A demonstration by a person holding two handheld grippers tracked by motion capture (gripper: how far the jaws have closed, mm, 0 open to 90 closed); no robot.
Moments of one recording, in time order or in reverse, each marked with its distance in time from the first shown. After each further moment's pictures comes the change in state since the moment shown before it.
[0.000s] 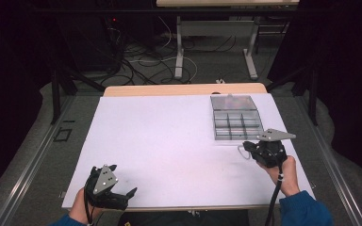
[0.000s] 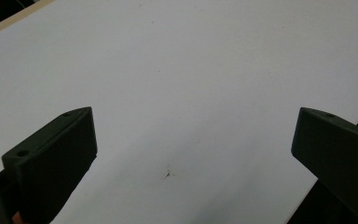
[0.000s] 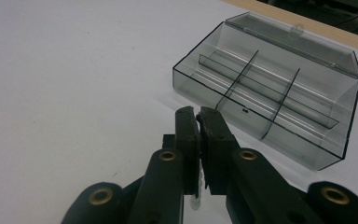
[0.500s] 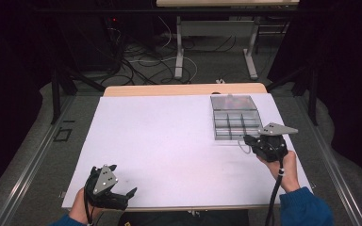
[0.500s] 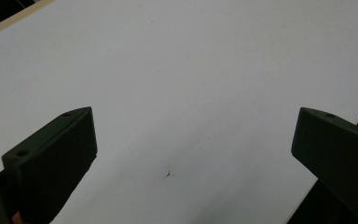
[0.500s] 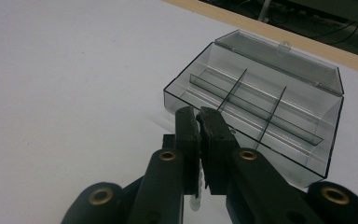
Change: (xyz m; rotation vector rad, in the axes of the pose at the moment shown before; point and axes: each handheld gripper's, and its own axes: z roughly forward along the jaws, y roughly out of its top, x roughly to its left) left arm 0.000 0.000 0.000 0.001 -0.003 -0.004; right arm -0.005 0.014 -0.001 -0.032 -0.015 0.007
